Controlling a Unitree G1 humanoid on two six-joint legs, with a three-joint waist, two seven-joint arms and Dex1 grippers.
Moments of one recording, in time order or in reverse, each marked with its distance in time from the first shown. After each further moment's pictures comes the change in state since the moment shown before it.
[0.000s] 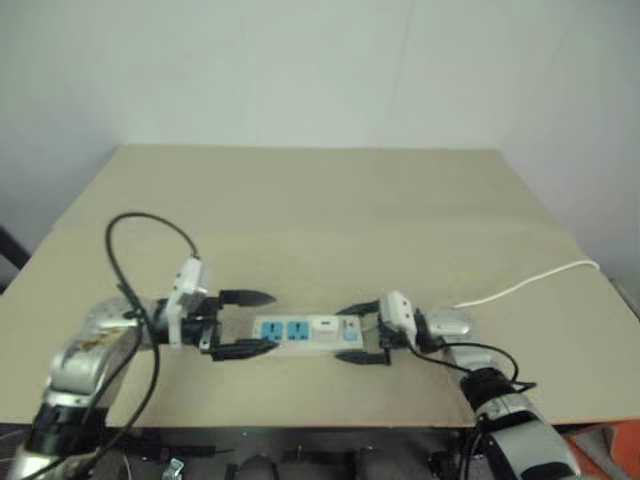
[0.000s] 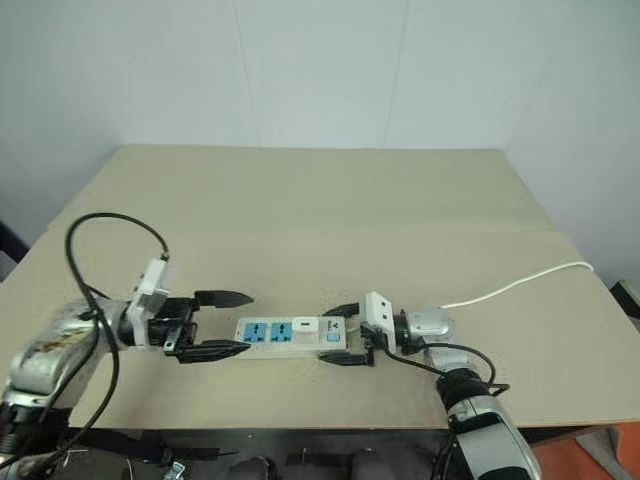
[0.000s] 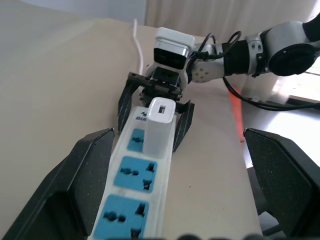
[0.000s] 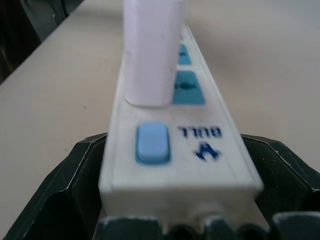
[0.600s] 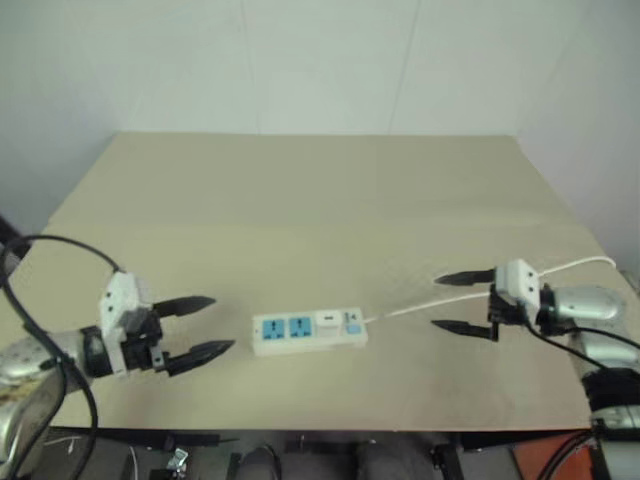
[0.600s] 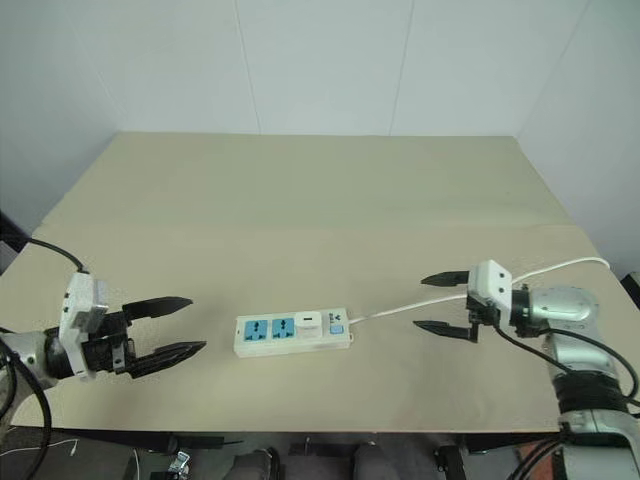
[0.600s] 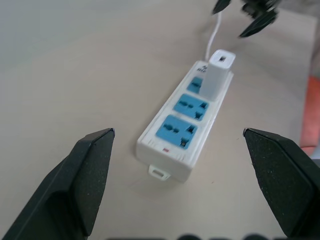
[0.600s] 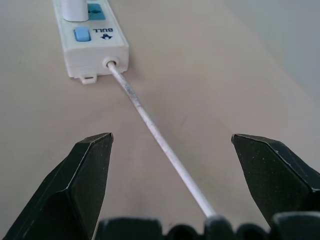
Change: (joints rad) left arm 0.347 0.090 0.305 -0.259 -0.045 0.090 0.287; right arm 0.147 -0.423 -0.240 -0.256 0.146 0.180 0.037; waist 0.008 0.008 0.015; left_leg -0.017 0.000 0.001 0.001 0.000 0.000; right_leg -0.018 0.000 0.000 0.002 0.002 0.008
